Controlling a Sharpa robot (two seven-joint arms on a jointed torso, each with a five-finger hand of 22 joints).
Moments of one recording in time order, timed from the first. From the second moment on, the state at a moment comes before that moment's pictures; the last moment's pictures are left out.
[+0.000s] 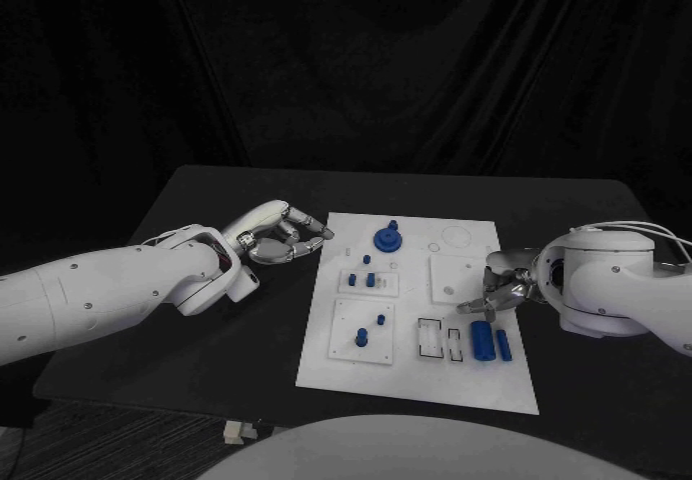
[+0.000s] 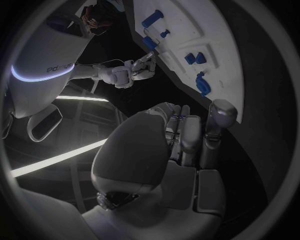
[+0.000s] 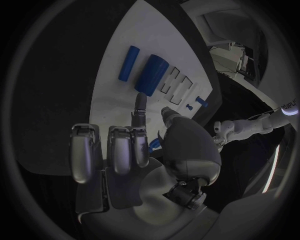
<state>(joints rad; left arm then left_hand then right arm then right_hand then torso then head) 1.16 -0.93 -0.21 1.46 -0.81 -0.30 0.53 1.55 -0.04 0.30 0.22 0.50 0.95 0.14 0.07 0.07 0.86 0.13 0.25 0.06 1.34 0.04 1.32 1.06 0.12 1.27 0.14 0.91 1.31 1.28 -0.98 -0.21 1.78 -1.29 0.21 -0.63 0.89 -0.10 0.16 0.29 0.12 1.26 0.00 0.30 0.41 1.47 -0.06 1.57 1.31 1.47 -0.12 1.57 1.31 0.02 1.47 0.00 1.52 1.31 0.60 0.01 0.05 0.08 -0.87</state>
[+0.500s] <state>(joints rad) 1.16 -0.93 -0.21 1.46 -0.81 -0.30 0.53 1.55 -0.04 0.30 0.22 0.50 0.95 0.14 0.07 0.07 0.86 0.13 0.25 0.06 1.34 0.04 1.32 1.06 0.12 1.27 0.14 0.91 1.31 1.28 -1.02 -0.21 1.81 -1.34 0.21 -0.64 0.87 -0.10 0.15 0.29 0.12 1.27 -0.01 0.34 0.49 1.46 -0.07 1.57 1.31 1.47 -0.13 1.57 1.31 0.02 1.47 -0.01 1.49 1.31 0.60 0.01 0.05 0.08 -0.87</state>
